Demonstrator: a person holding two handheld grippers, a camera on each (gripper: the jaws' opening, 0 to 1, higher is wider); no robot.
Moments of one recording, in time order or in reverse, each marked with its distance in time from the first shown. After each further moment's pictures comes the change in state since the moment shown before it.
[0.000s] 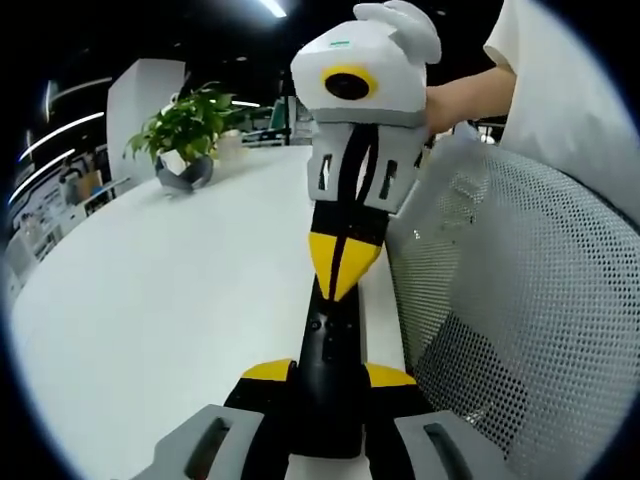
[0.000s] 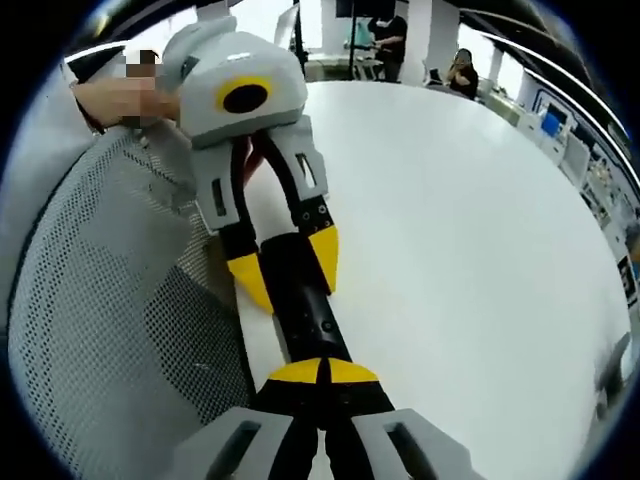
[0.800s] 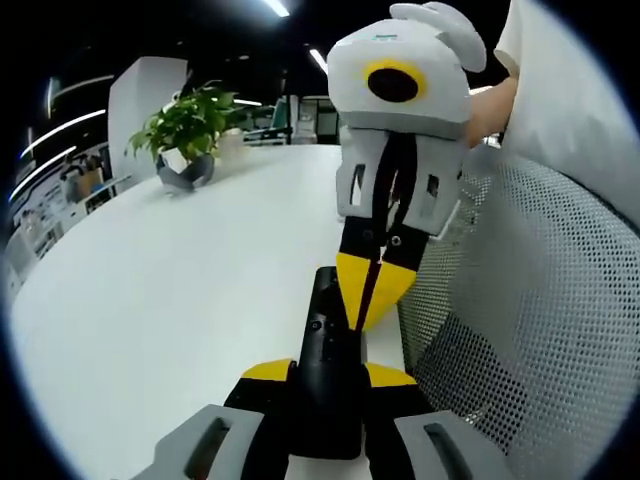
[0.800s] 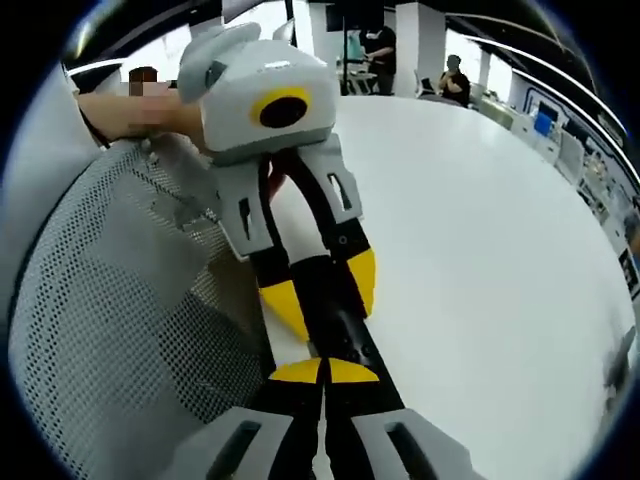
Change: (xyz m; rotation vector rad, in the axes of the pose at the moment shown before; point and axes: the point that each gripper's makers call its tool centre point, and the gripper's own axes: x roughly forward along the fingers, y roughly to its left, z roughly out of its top) left arm 0.000 0.000 0.000 -0.003 0.002 0.001; right arm 0.007 0.028 0.011 -0.126 -0.050 -0.017
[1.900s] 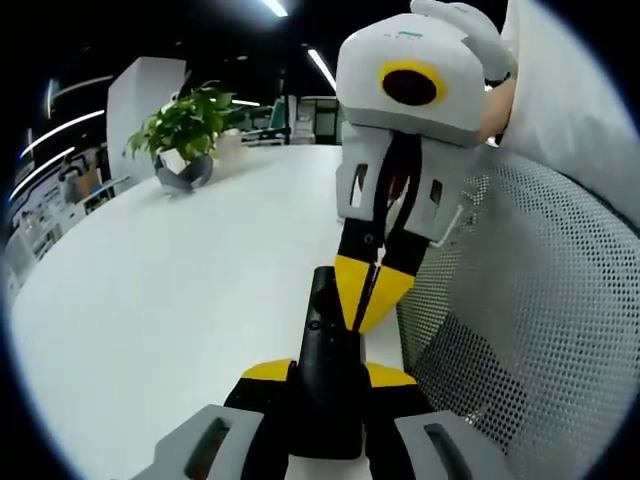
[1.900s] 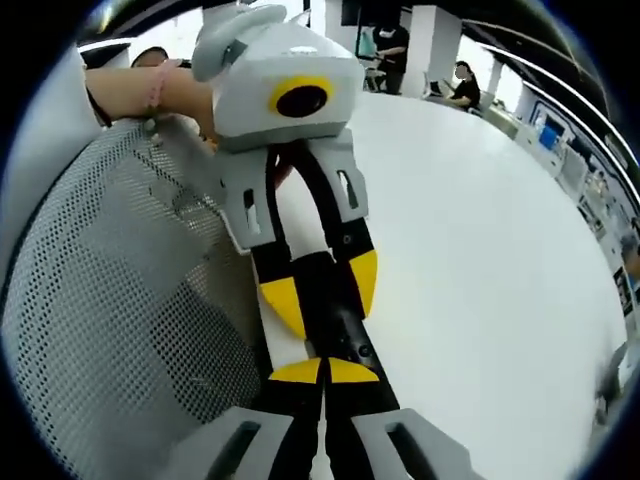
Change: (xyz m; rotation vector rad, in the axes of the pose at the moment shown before) left arm 0.000 -0.001 0.000 0.002 -0.002 -0.006; right arm -0.001 -0.002 0.001 0.047 -0.072 0.008
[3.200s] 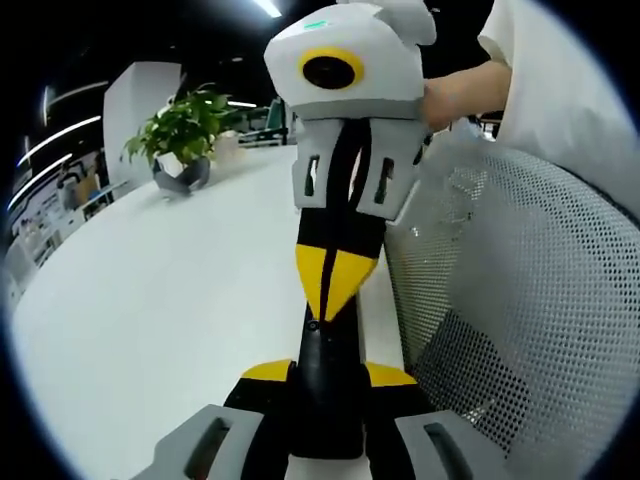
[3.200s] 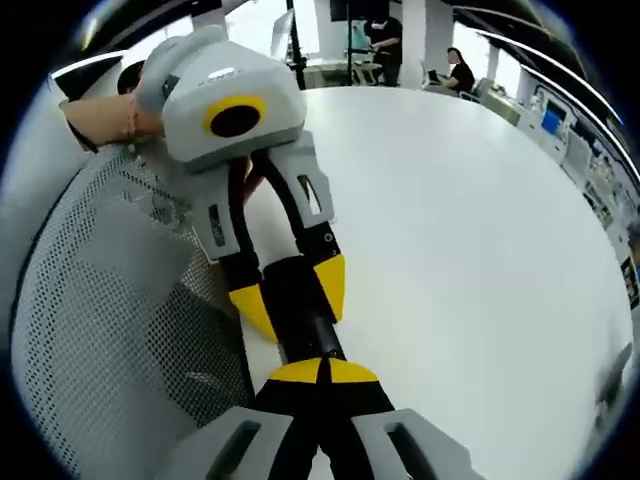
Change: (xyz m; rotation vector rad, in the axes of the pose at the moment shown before) left arm 0.001 0.000 0.000 0.027 0.007 0.003; right arm -0.001 -0.027 0.001 -0.072 0.098 0.001
